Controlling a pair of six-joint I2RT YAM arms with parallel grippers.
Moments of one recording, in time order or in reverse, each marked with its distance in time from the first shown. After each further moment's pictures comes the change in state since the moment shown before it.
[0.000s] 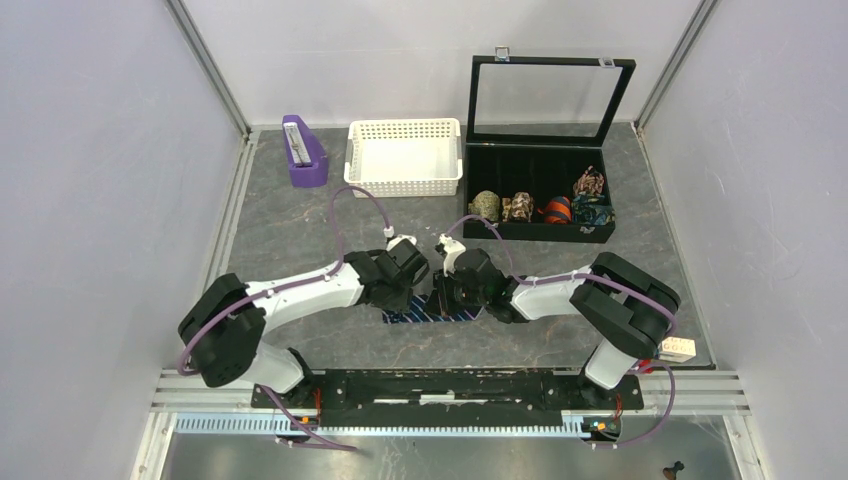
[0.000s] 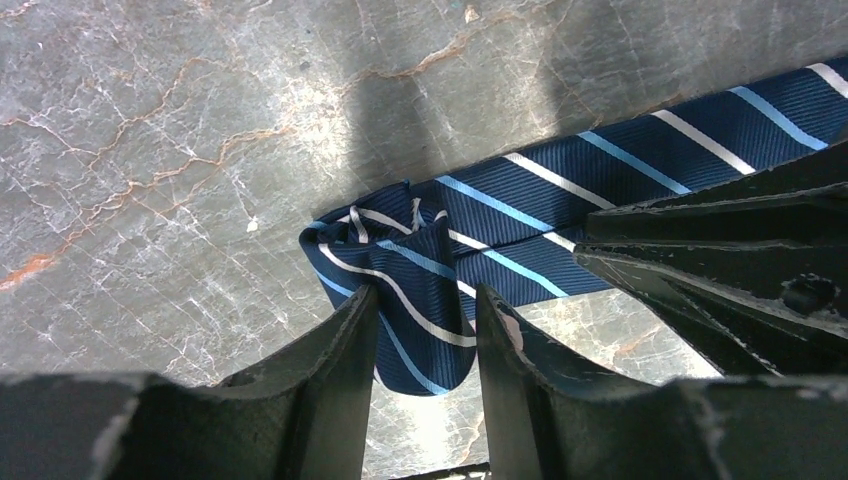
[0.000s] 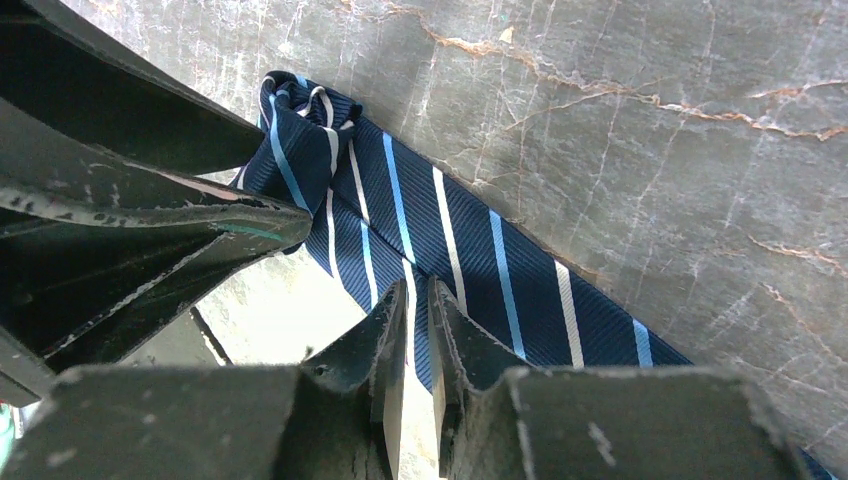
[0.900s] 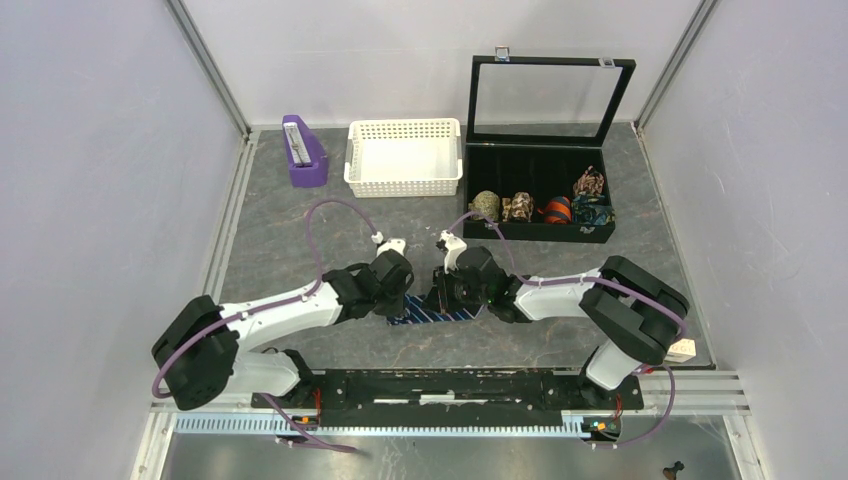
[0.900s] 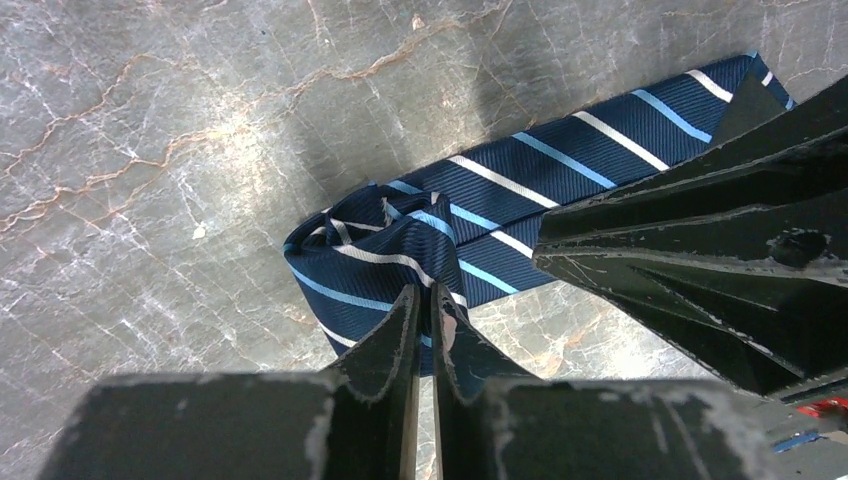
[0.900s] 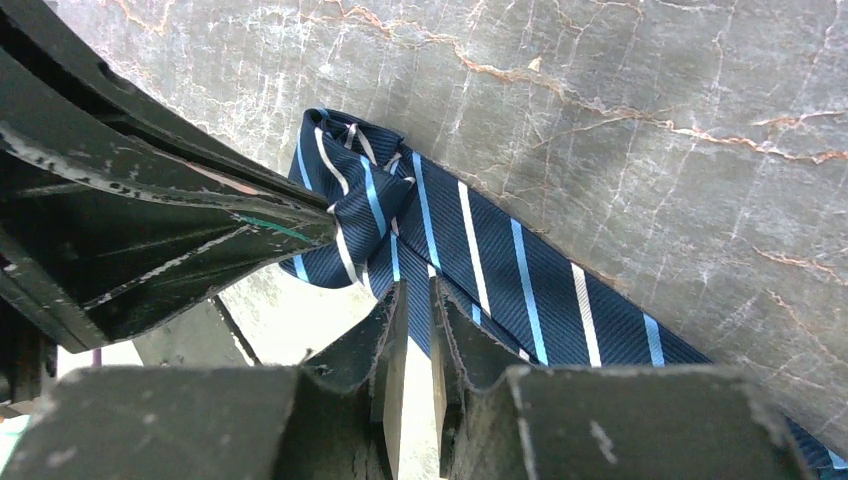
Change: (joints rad) left arm -0.004 -0.167 -0.166 0.195 0.047 -0.053; right arm -0.001 -0.043 0.000 -0.001 -0.002 0.006
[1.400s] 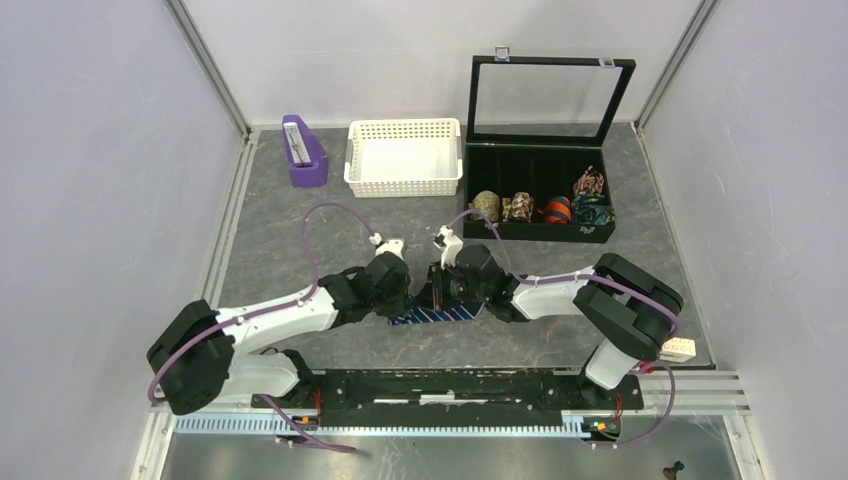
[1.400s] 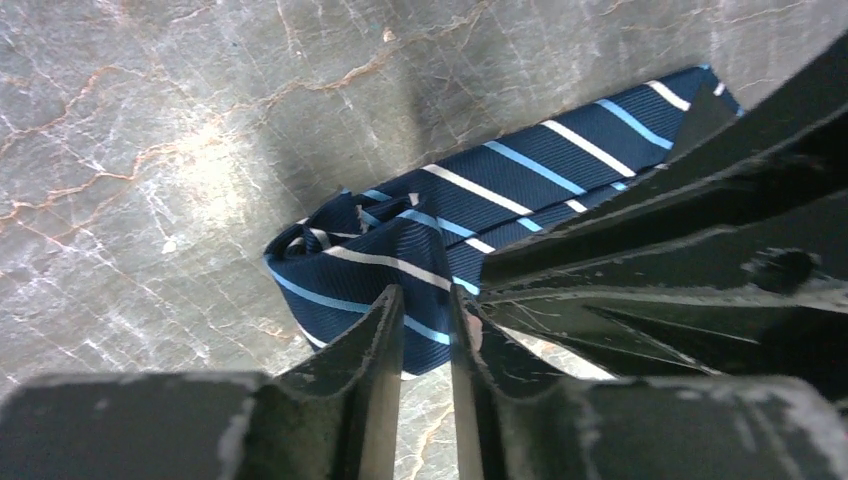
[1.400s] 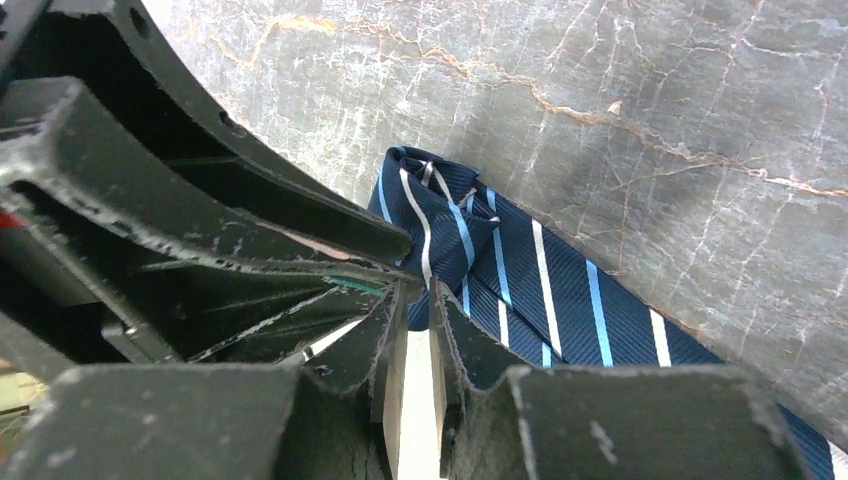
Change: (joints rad) left arm 0.000 -0.025 -0.052 0.087 0.018 -0.016; right arm 0.000 0.019 0.008 0.110 -0.063 0.097
